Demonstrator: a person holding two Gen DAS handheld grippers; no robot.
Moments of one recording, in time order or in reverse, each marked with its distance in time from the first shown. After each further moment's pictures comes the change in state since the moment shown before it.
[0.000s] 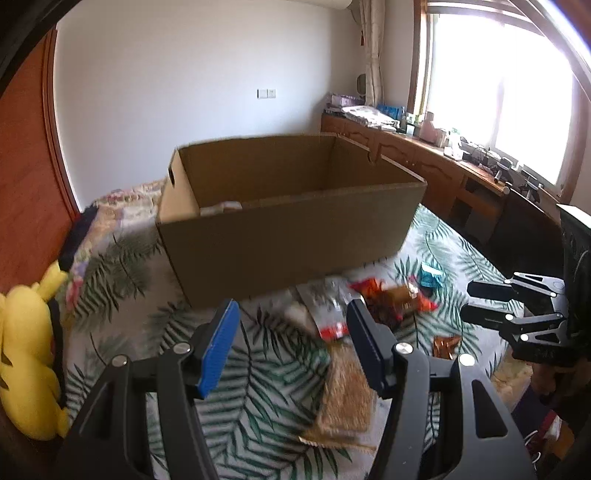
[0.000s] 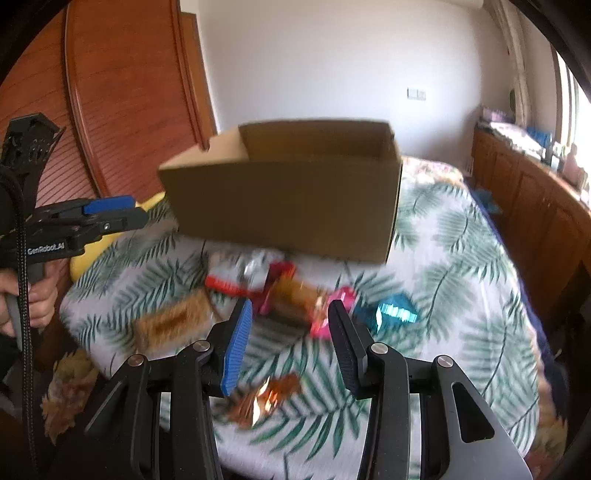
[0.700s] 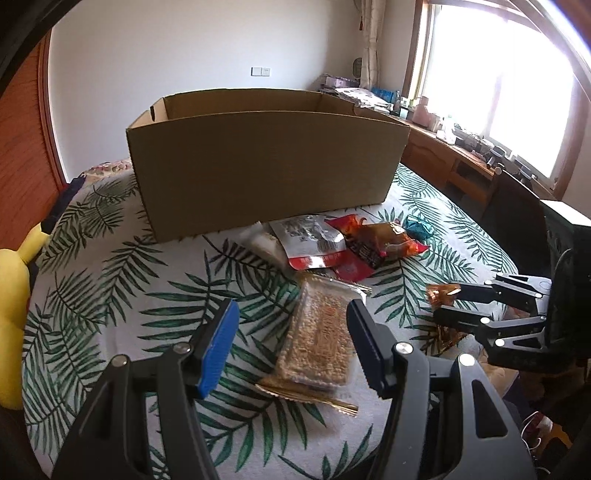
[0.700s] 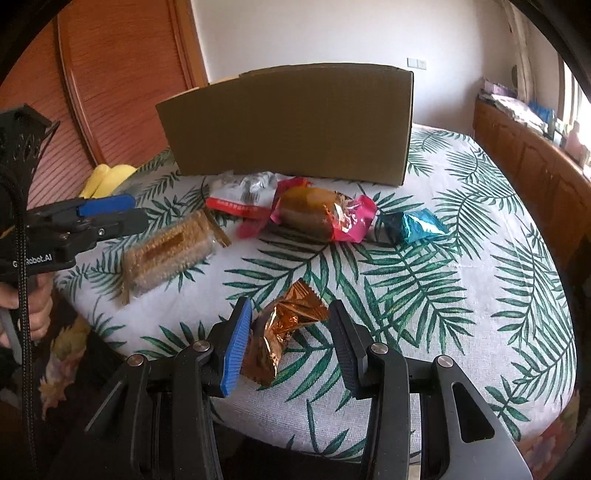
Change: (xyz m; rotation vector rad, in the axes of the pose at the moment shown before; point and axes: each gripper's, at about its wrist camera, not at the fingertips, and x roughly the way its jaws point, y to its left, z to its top) left arm 0.018 -0.019 -0.053 -0.026 0.061 -0.045; right arm 0.024 0.009 -0.050 0.023 0.098 -0.010
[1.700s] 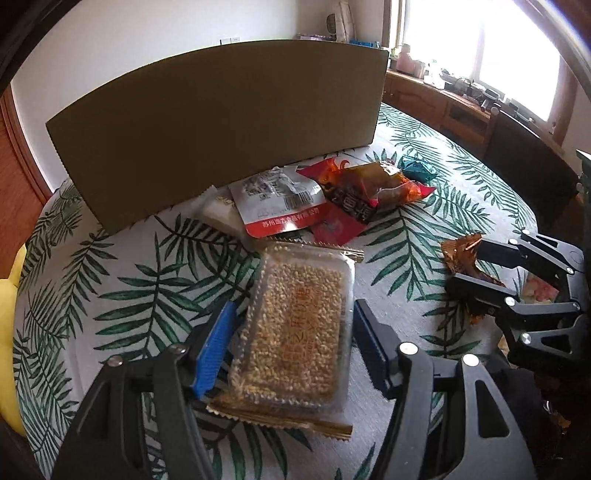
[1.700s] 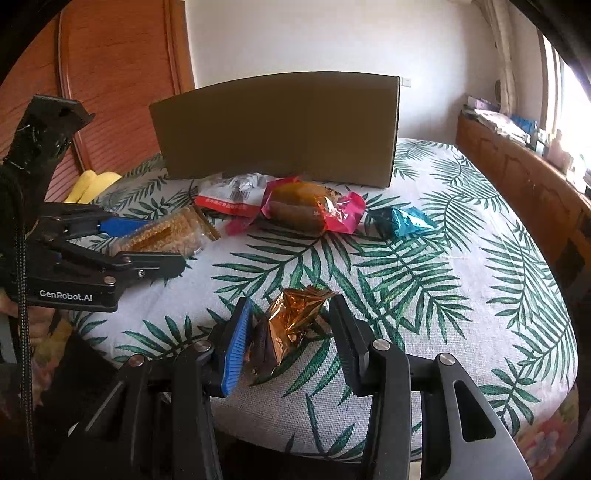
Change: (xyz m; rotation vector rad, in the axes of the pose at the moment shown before) left arm 0.050 -0.029 -0.003 0.145 0.154 0.022; right arm 0.002 0.007 -0.014 -0.001 -0.092 -0.074
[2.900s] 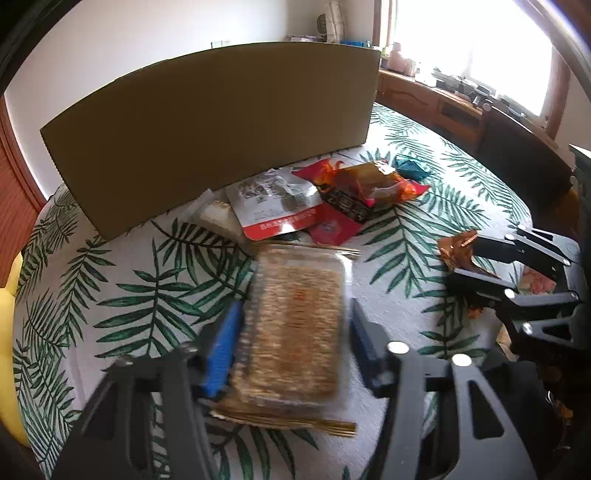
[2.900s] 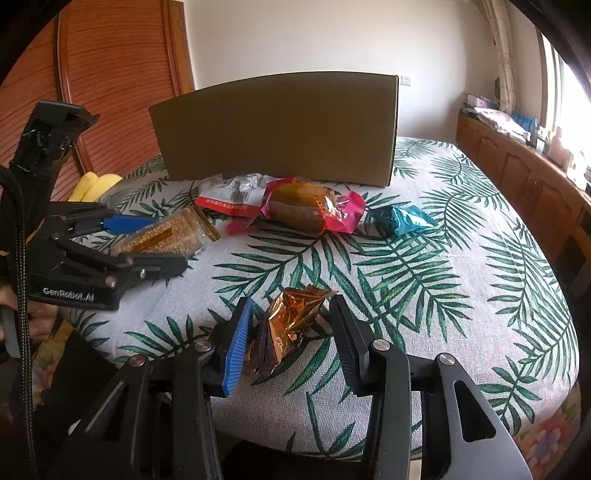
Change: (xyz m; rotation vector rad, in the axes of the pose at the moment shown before) left arm -0.003 0.002 0.003 0.032 -0.001 -0.026; right arm -0.001 -0.002 0.000 0.006 0.007 0.007
